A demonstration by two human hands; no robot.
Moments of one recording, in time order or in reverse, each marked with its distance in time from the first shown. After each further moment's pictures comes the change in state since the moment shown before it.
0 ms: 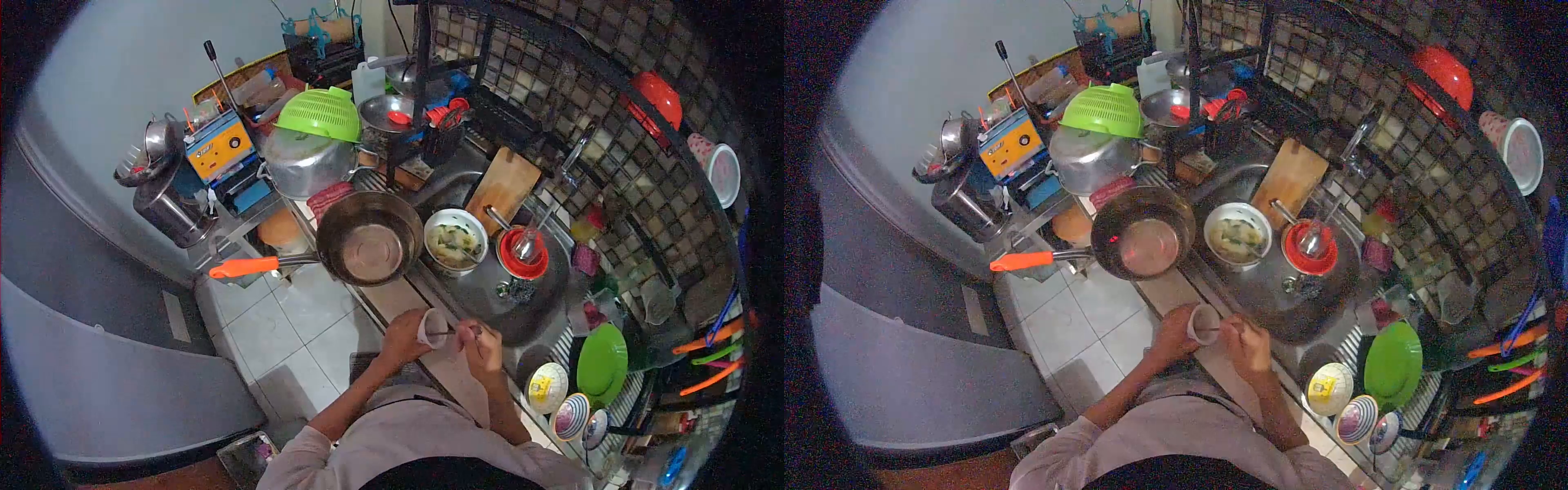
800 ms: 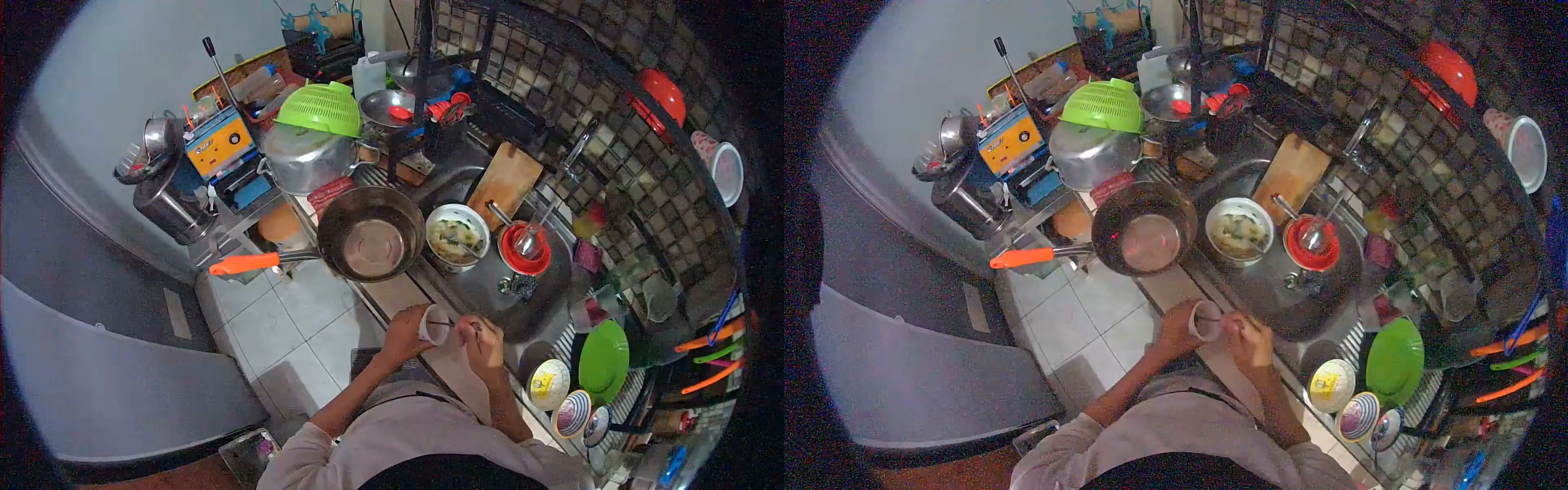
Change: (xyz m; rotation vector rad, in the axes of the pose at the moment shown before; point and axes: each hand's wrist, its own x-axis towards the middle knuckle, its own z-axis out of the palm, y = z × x) left_hand 0.002 0.011 -0.008 0.024 0.012 0.000; right_hand -0.003 0.011 0.003 0.022 0.038 -0.040
